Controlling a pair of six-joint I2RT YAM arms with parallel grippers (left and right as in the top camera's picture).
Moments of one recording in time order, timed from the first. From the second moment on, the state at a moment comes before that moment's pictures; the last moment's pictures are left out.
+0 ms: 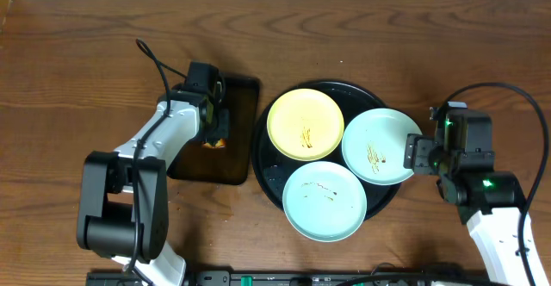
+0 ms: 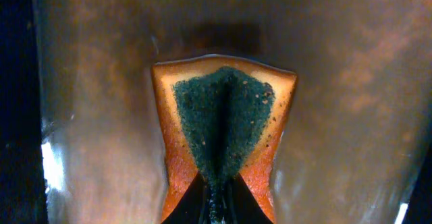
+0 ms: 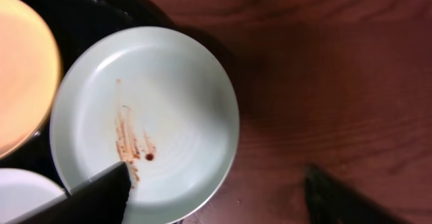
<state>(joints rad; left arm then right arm) -0.15 1.80 1.07 -0.62 -0.01 -0.16 0.06 1.05 0.79 -0.72 0.10 0.13</state>
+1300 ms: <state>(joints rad) -0.15 1.36 1.08 -0.65 0.06 -0.17 -0.11 1.56 0.79 -0.44 -0.20 0.07</state>
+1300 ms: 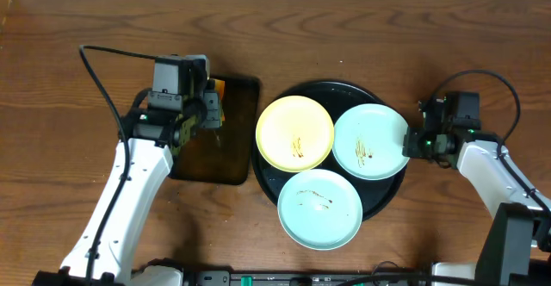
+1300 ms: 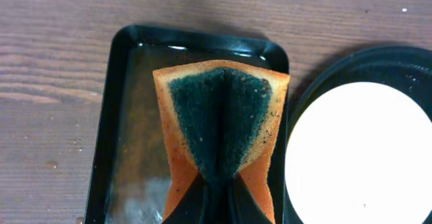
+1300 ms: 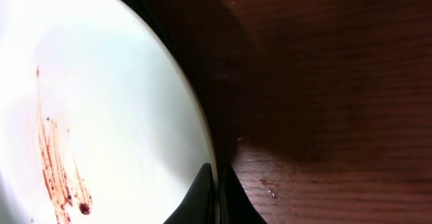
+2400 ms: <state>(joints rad) -0.17 1.57 1.20 -0.77 0.31 -0.25 -0.11 1.56 0.79 -0.45 -0.20 0.07</state>
